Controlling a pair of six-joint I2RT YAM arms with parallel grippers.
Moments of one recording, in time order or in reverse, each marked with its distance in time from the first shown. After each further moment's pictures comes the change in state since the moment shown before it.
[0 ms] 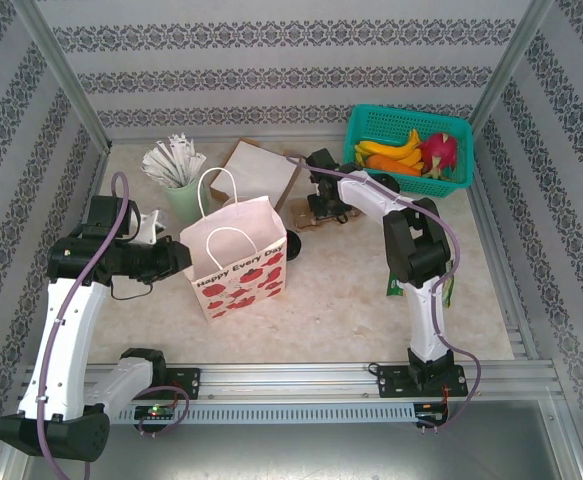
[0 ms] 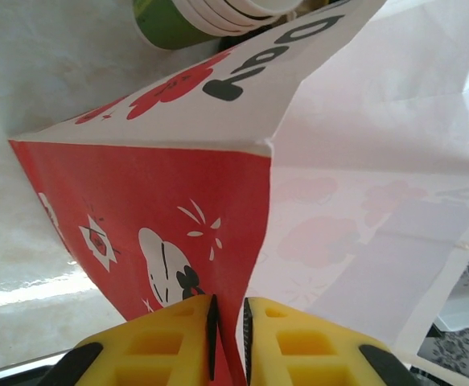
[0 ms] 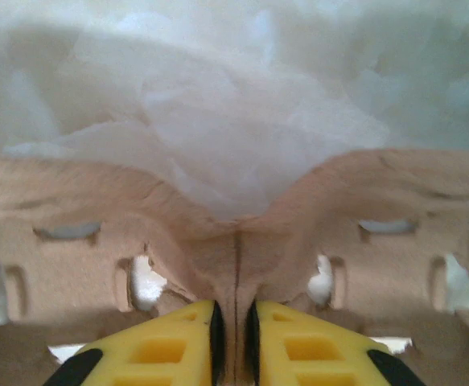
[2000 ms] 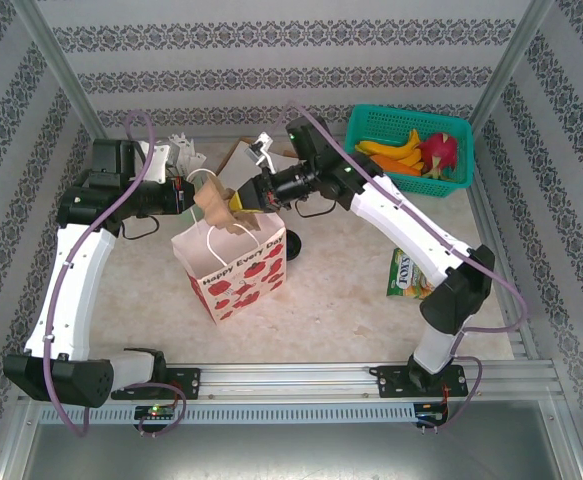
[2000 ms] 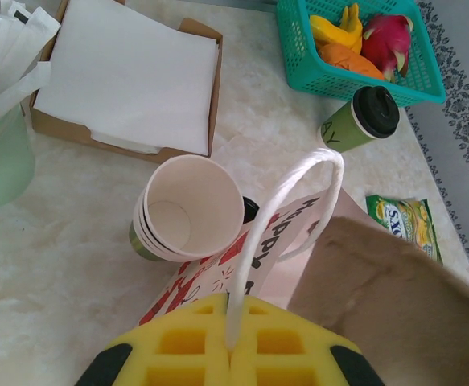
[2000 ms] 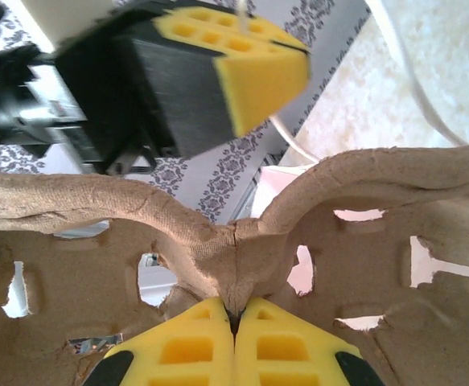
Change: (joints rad) left arm -0.024 0.279 0.272 0.303 -0.071 0.225; right arm 0.252 -0.394 0.130 0.101 -1.044 0.463
